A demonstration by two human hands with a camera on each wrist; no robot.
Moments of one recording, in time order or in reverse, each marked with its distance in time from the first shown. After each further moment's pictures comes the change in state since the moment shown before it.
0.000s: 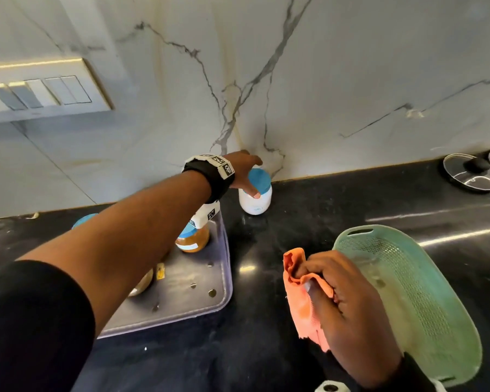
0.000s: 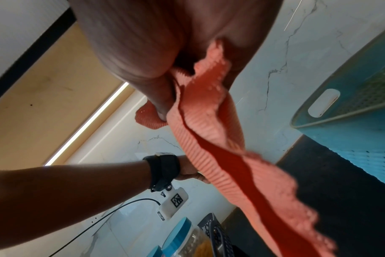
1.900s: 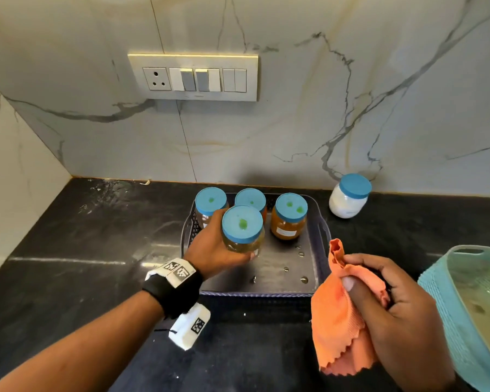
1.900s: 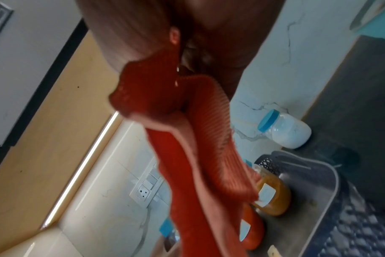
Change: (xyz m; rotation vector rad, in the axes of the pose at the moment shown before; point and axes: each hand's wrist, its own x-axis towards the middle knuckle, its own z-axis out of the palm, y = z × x) left_hand -0.302 -0.149 0.145 -0.896 0.541 -0.151; right_hand -0.021 -0.119 0.104 0.083 -0.025 0.243
